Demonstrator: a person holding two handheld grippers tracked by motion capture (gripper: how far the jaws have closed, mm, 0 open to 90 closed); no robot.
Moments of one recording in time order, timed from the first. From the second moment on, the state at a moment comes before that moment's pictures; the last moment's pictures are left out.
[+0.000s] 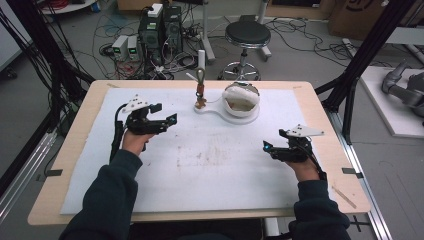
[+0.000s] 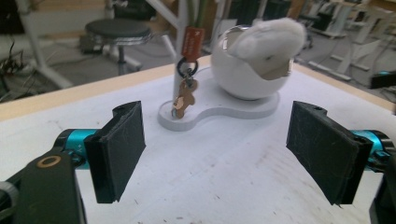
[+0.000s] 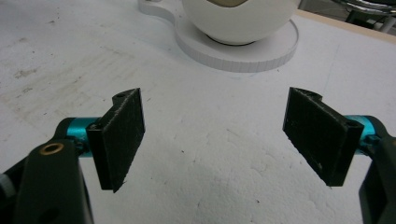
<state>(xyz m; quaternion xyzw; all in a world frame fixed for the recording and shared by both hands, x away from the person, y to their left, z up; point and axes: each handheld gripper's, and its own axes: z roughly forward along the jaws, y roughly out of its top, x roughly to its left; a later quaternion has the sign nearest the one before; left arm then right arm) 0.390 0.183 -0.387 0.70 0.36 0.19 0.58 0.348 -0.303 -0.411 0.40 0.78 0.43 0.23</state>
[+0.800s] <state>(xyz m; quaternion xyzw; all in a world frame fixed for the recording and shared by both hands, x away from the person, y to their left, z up) 0.327 0.233 -0.424 0.68 0.42 0.24 0.55 0.350 -0.298 -0.413 0.38 0.79 0.42 0.23</state>
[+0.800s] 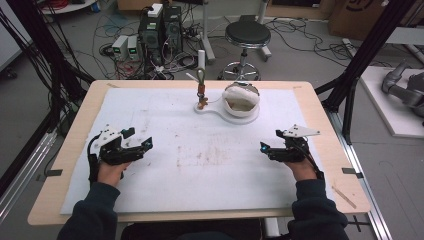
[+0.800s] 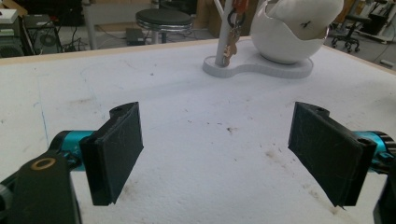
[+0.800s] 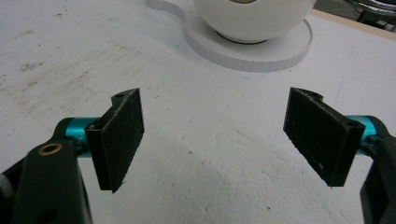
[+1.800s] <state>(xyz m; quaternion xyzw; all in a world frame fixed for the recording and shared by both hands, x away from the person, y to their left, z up) 0.324 0.240 -0.417 0.65 0.42 0.25 0.58 0.345 -0.308 -0.408 0.40 0.77 0.44 0.24</state>
